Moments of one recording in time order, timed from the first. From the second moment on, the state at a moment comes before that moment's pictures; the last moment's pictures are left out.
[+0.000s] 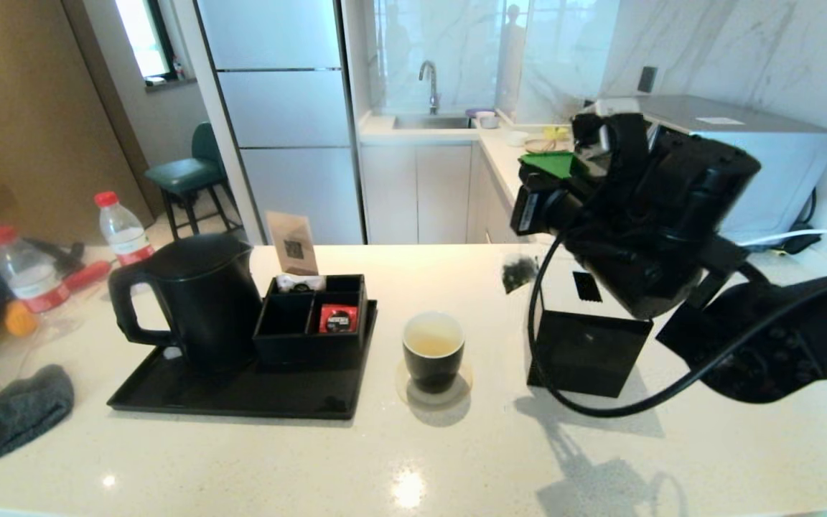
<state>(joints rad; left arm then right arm) 0.00 0.00 0.00 0.01 -0.03 0.09 0.59 1.84 -1.07 -1.01 -0.31 -0.05</state>
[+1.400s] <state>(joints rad) 0.00 0.00 0.00 0.01 -0.03 0.09 0.37 1.73 -0.98 -0.95 -0.31 -0.02</state>
